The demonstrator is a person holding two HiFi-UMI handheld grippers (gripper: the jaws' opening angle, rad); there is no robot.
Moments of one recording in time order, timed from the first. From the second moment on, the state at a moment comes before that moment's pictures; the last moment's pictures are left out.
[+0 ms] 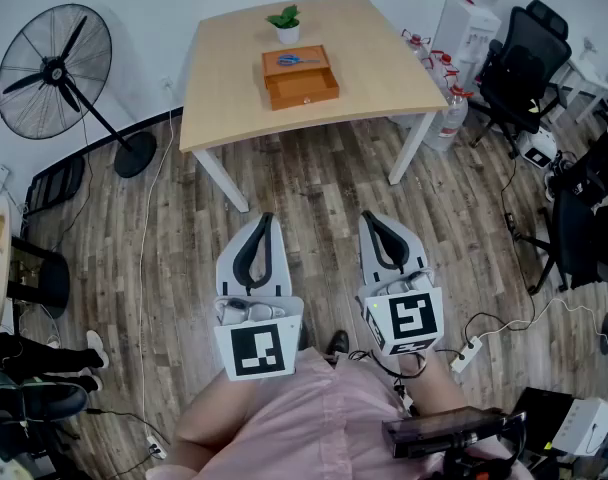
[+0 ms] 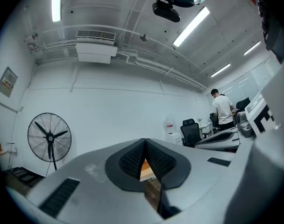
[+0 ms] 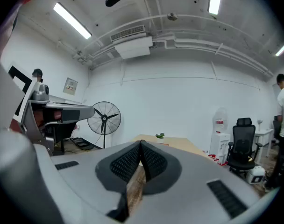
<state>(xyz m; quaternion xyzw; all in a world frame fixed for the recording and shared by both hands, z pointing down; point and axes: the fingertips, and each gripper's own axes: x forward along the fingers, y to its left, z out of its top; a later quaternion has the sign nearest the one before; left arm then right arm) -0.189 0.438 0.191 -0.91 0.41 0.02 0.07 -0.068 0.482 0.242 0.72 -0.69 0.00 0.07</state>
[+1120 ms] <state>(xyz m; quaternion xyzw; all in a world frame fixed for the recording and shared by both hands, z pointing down) -0.151 0.432 0.212 -0.89 0.44 -0.01 0.07 -0.006 0.481 0.264 0.70 -0.71 0.02 0.07</state>
